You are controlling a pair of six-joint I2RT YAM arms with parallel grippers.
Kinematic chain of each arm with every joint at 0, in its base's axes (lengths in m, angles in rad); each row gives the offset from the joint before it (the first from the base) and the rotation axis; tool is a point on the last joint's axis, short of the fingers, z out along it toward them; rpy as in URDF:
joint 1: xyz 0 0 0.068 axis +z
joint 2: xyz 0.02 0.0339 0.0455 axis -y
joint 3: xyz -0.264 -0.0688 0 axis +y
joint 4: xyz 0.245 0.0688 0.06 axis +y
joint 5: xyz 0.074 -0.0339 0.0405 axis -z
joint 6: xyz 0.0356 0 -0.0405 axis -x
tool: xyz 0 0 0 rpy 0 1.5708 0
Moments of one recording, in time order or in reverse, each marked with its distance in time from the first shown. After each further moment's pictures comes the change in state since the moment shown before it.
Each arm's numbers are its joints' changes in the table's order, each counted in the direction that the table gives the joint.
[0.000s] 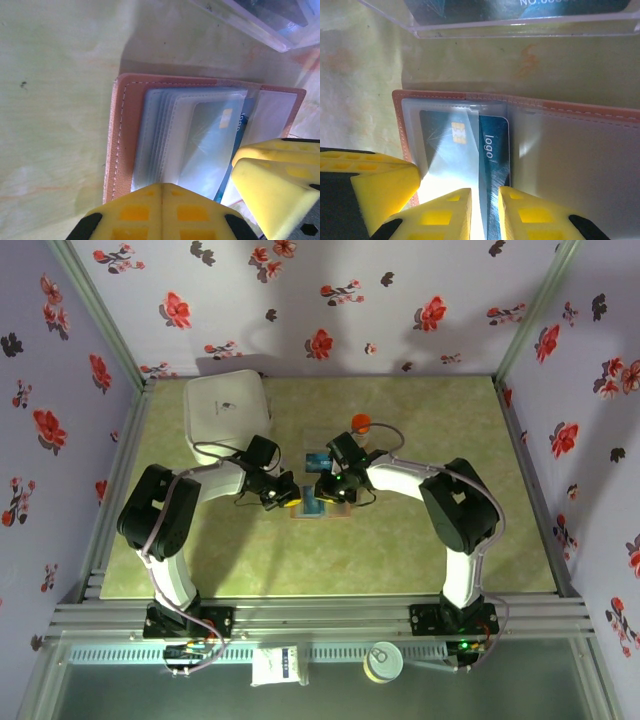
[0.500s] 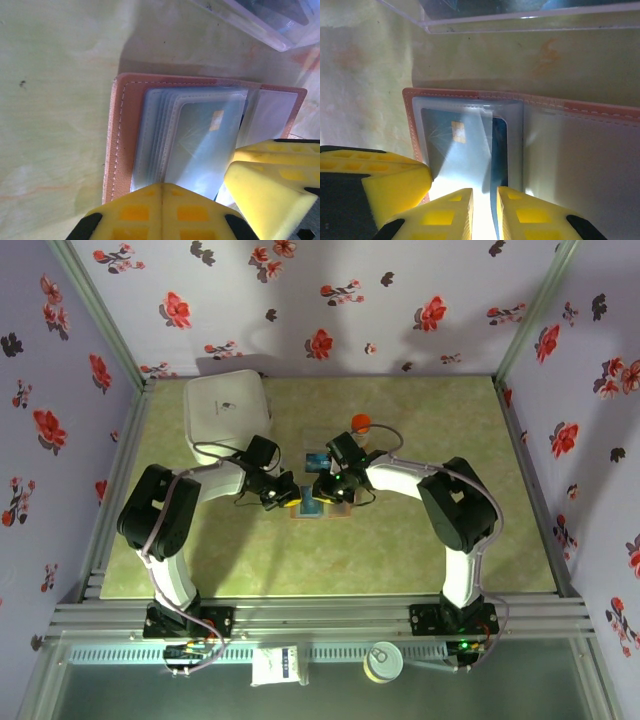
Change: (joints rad) left arm 0.000 0.000 0.003 -0.004 0.004 0.000; right arm 0.000 -0.017 0.000 -0.031 -0.047 -0.018
